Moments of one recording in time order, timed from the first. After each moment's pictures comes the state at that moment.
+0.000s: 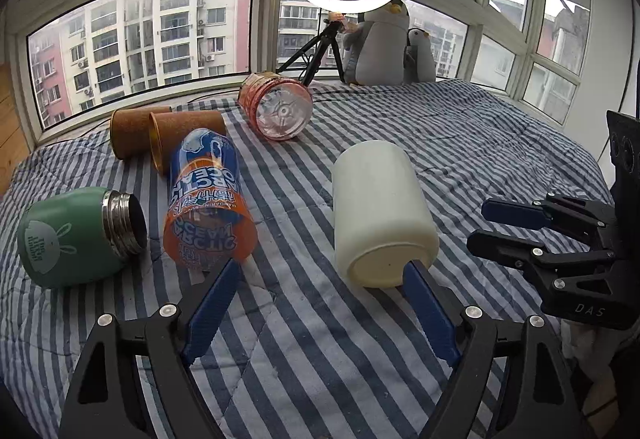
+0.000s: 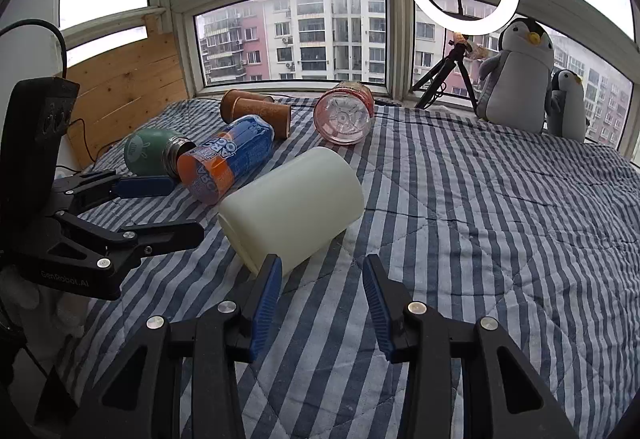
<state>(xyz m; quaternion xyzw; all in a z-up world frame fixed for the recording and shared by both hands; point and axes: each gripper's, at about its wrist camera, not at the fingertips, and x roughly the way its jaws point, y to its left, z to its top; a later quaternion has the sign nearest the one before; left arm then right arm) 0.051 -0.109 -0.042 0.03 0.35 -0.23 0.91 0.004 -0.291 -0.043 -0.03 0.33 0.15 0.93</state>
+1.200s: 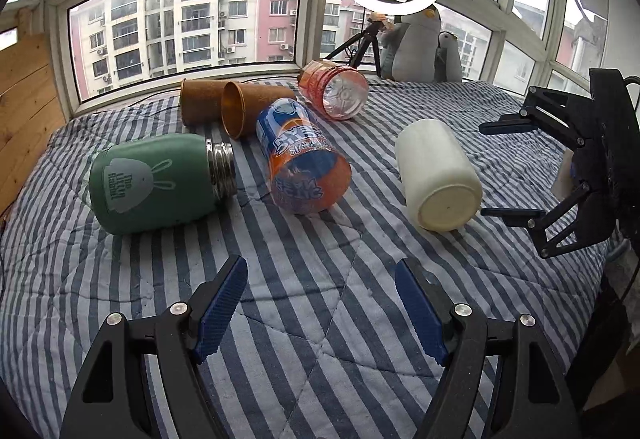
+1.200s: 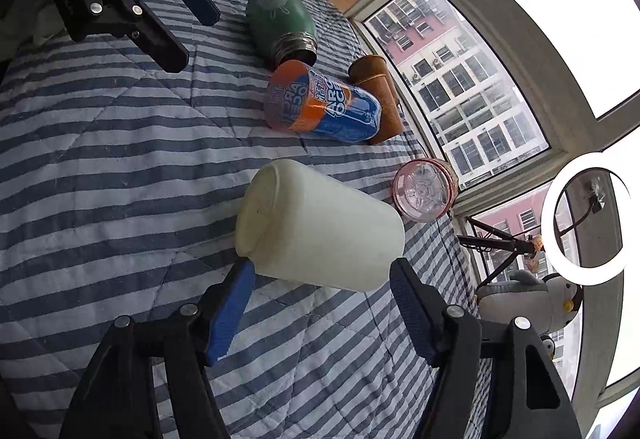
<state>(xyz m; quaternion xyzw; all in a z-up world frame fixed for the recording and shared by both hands) 0.027 -0.025 -0.042 0.01 0.36 -0.19 0.91 0.009 -0.222 -0.052 -0.52 0.23 0.27 0.78</state>
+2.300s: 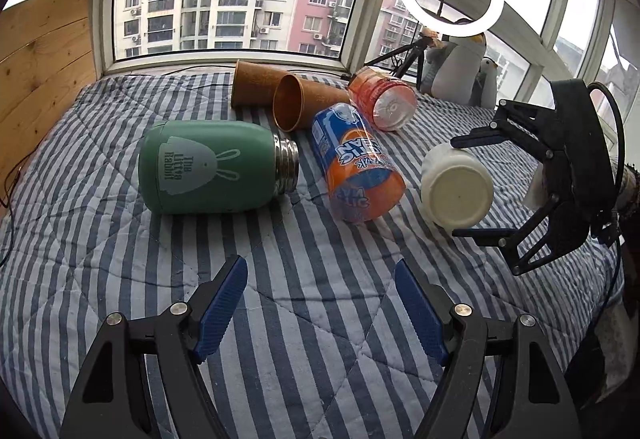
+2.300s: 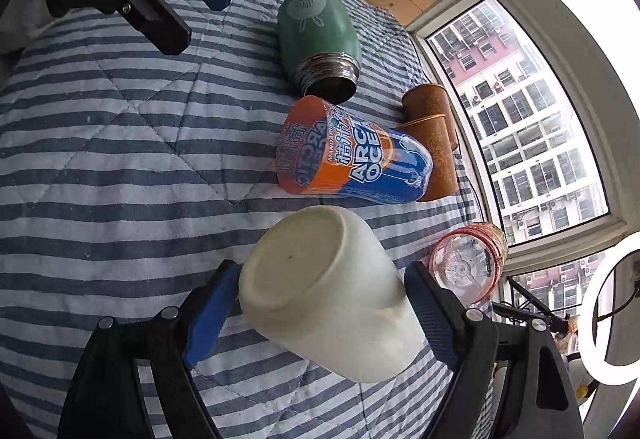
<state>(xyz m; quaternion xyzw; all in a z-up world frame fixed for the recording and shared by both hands) 0.038 0.010 -0.030 -0.05 0.39 -0.15 0.91 0.079 -0.169 -0.049 -0.50 0.27 0.36 0.74</state>
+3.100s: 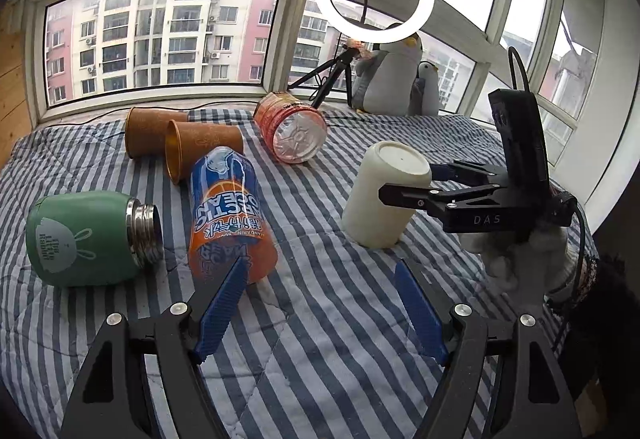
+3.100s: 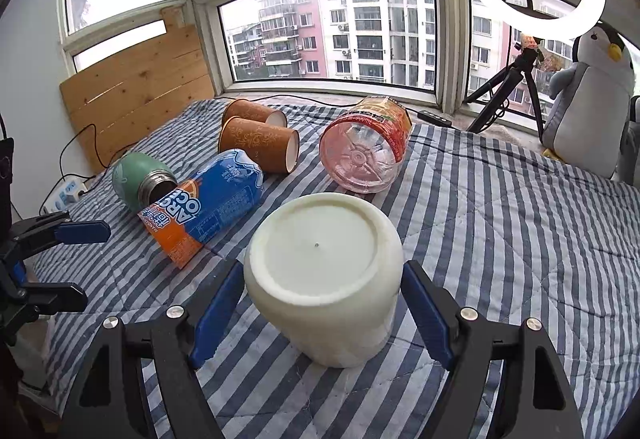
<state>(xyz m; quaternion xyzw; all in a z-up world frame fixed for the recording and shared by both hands) 0.063 -0.086 -0.015 -0.04 0.34 -0.23 0.91 0.137 -0.299 -0.034 -0.04 0.34 0.26 0.90</state>
